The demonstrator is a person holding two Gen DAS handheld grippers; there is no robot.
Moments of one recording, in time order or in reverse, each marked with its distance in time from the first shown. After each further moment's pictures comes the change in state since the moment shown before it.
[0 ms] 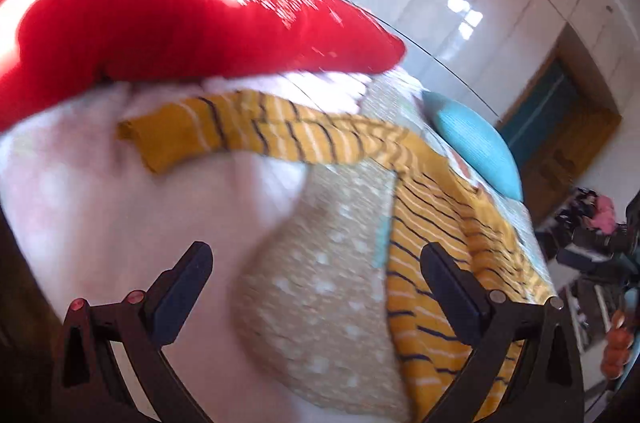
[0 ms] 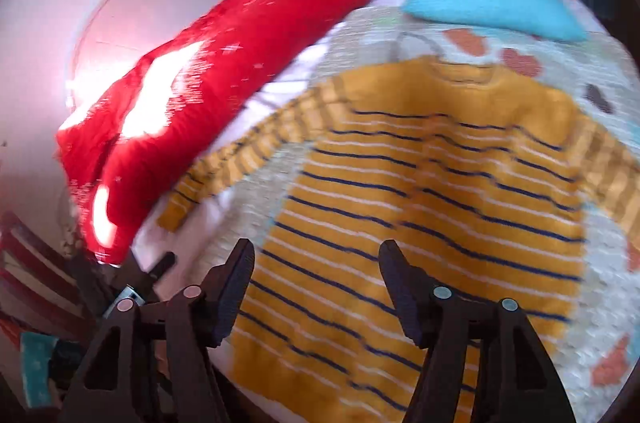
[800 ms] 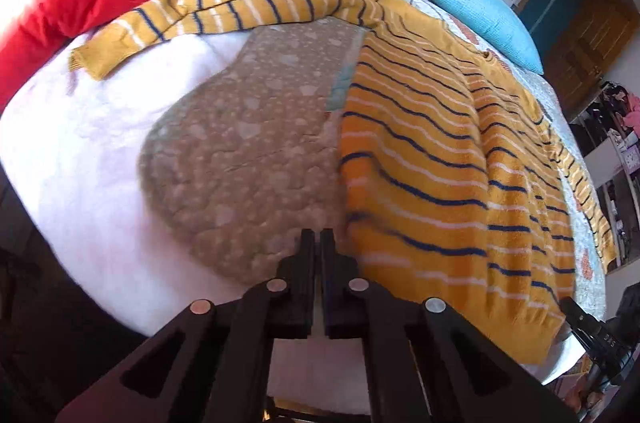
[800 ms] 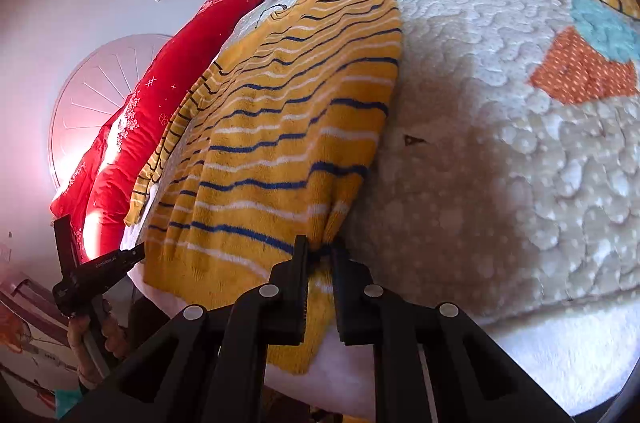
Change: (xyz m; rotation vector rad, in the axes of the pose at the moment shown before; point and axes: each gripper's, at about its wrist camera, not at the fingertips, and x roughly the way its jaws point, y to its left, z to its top) left arm 0.010 -0.061 -0.071 0.188 0.305 0.236; right arm -0.014 -0.129 -0.195 0.365 -0.081 0.081
